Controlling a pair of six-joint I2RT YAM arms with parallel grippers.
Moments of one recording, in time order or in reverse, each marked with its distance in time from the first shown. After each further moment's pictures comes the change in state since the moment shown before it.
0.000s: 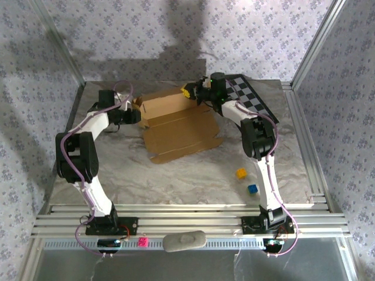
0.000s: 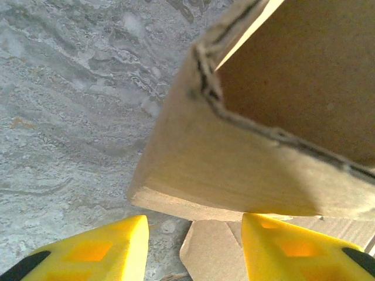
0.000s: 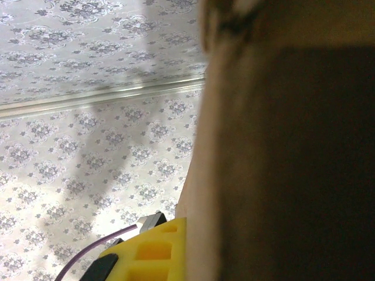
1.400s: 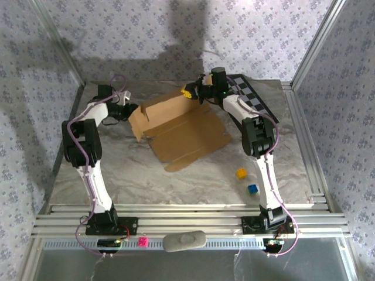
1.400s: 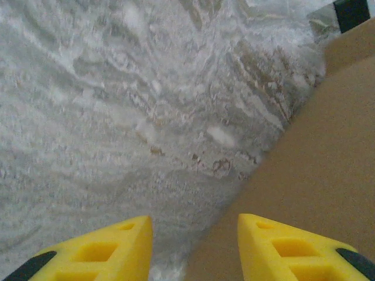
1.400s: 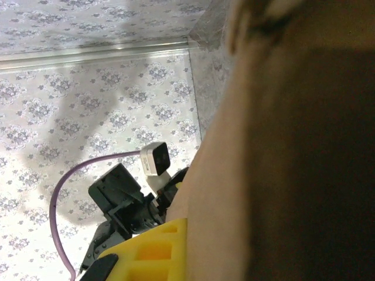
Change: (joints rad) left arm 0.057 0.246 0.244 -0.129 0.212 -0.133; right arm -0.026 0.061 0.187 -0.285 -0.148 -0.191
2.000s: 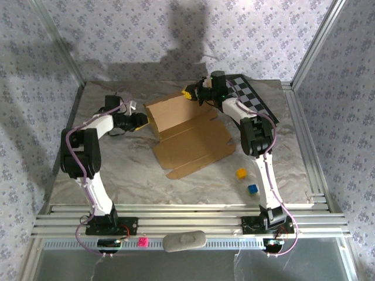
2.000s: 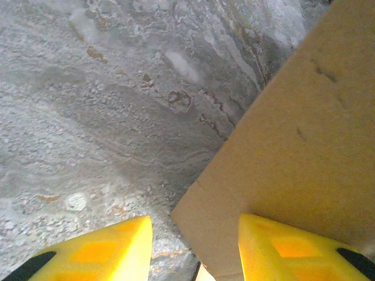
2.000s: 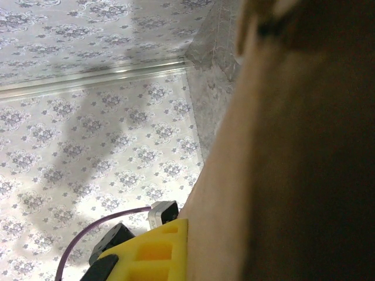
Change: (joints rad) left arm -0.093 -0.183 -0.288 0.166 -0.031 -0.203; right arm 0.000 0.026 -0.043 0.119 0.048 0.087
